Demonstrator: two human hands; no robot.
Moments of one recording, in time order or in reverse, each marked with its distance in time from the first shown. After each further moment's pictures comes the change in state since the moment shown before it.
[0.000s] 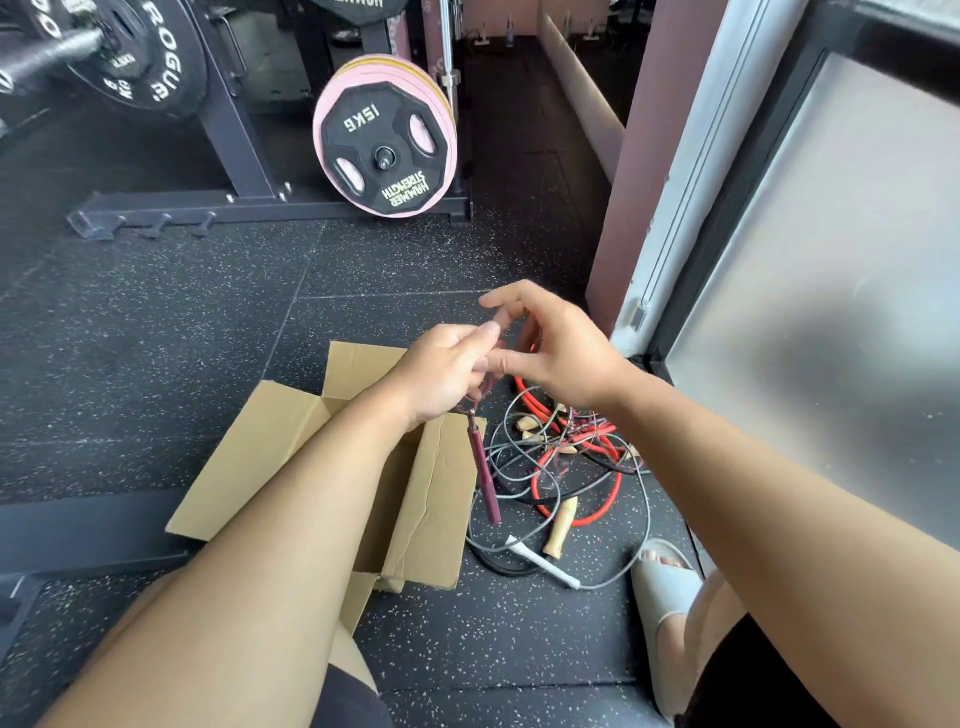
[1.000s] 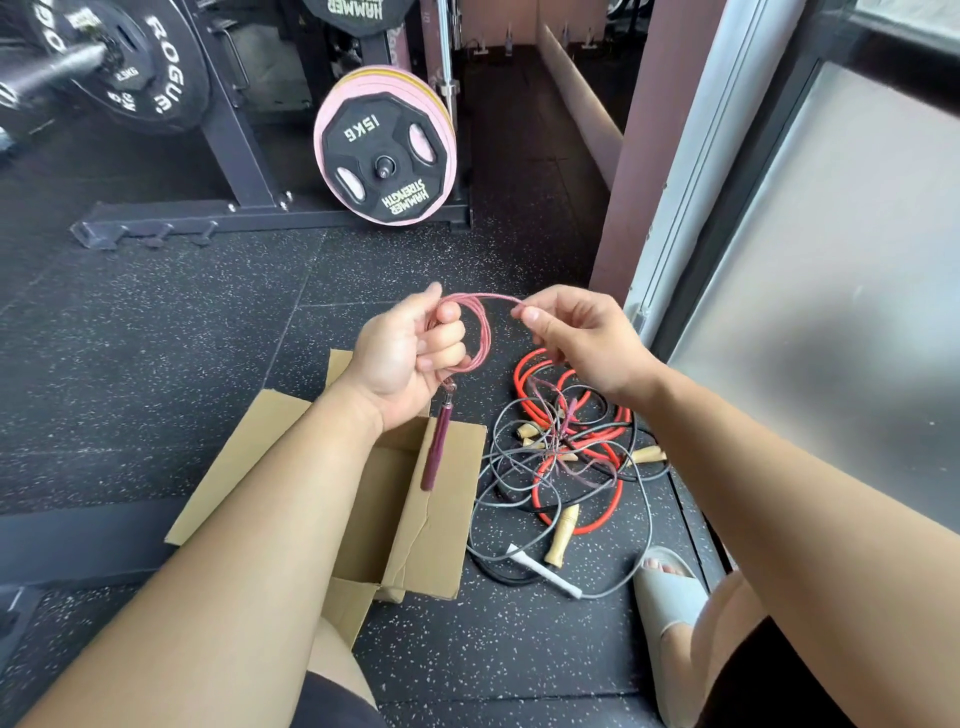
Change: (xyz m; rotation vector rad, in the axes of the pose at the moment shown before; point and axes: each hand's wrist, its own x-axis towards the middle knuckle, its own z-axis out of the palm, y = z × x) left_hand 0.000 0.017 -0.026 -0.857 -0.039 -0.122; right_hand 0.001 0.014 -0.021 0.372 0.153 0.172
